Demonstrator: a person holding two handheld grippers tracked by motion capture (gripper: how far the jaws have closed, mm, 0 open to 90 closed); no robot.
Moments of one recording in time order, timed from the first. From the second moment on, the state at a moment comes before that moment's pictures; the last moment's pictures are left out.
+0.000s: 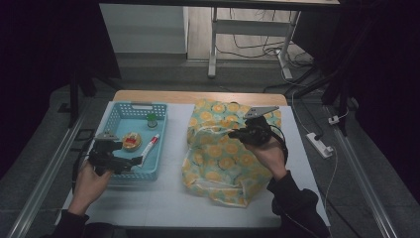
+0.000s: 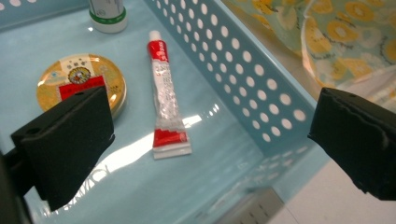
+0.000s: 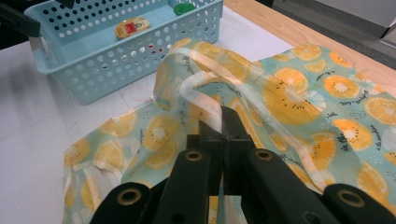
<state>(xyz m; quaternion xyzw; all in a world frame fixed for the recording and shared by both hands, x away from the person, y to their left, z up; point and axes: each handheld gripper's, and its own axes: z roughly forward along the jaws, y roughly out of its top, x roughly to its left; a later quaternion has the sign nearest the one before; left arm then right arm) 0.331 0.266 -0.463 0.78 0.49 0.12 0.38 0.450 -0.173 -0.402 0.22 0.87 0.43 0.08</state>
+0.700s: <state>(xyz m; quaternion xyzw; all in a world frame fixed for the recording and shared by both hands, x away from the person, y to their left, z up) 0.380 0.276 -0.464 0.78 0.51 0.12 0.34 0.450 -0.172 -0.403 0.22 0.87 0.43 0.08</state>
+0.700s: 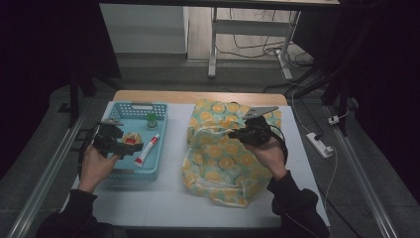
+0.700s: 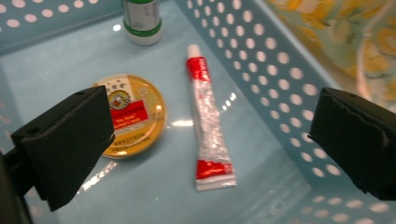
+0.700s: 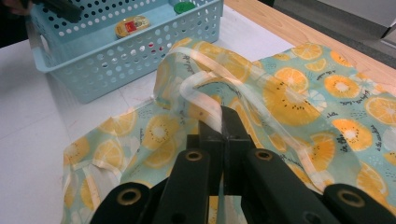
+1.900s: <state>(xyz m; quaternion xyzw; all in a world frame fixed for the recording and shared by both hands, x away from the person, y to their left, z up) 0.453 0.284 -0.514 0.79 0.57 0.07 0.21 0.450 -0.171 -0.405 0.22 0.87 0.43 0.08</state>
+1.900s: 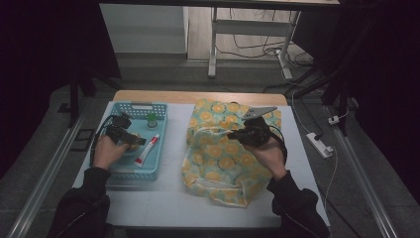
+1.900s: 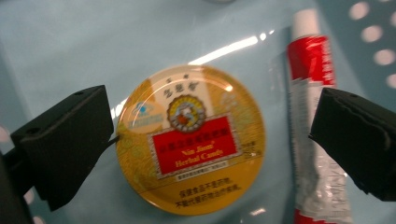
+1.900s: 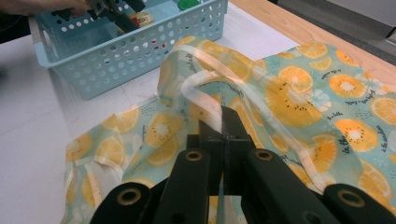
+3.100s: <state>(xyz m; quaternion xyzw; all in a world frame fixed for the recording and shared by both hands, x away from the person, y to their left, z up) 0.452 0.274 -0.505 0.78 0.59 0.08 0.17 0.450 -0.169 -0.406 0.21 0.87 0.43 0.08</state>
